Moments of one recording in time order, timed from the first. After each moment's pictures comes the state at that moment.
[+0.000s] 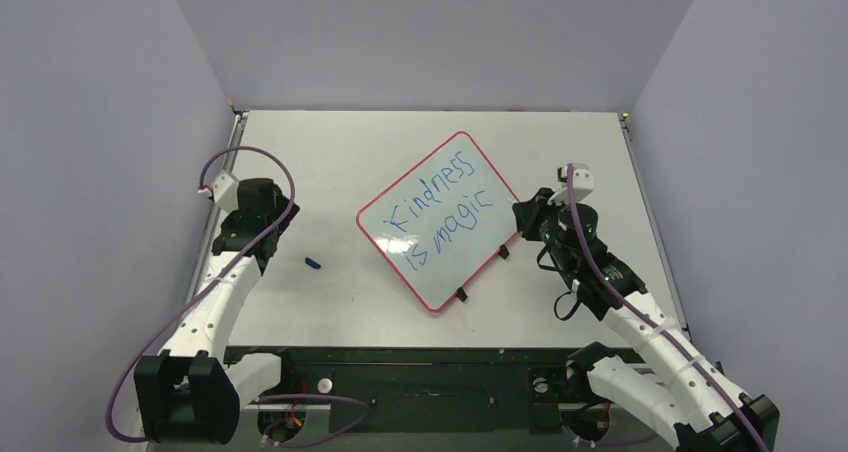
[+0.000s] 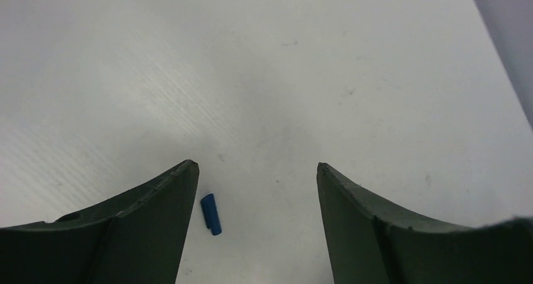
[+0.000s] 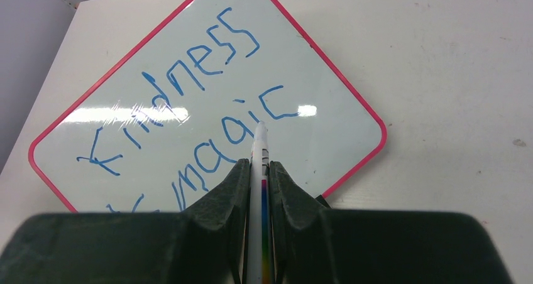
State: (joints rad) left arm -0.05 1.09 0.80 -0.36 -0.36 -0.81; right arm 0.48 0.83 0.70 -0.17 0.19 0.43
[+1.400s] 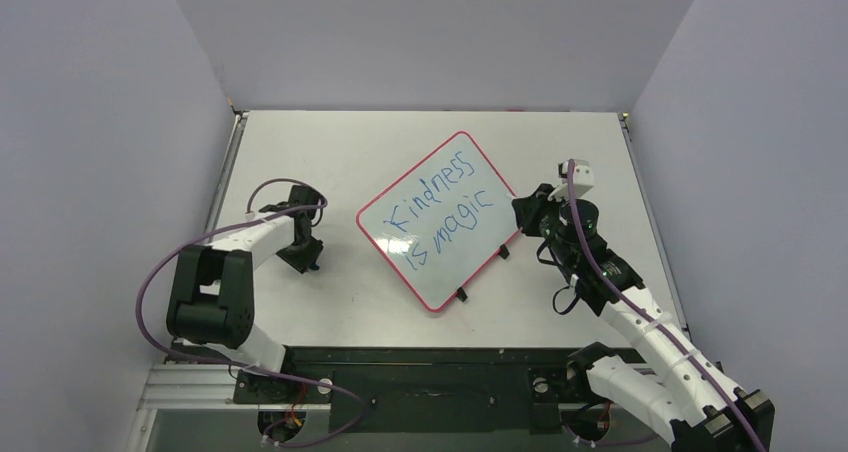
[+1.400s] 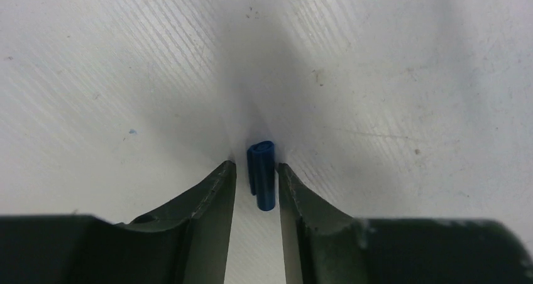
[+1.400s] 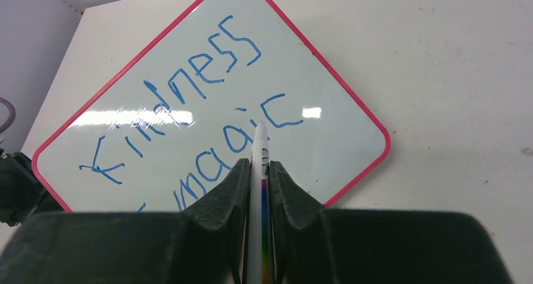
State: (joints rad) left arm -0.16 1.56 0.86 -0.66 -0.35 -1.14; right arm 0.44 0.86 0.70 -0.13 0.15 0.44
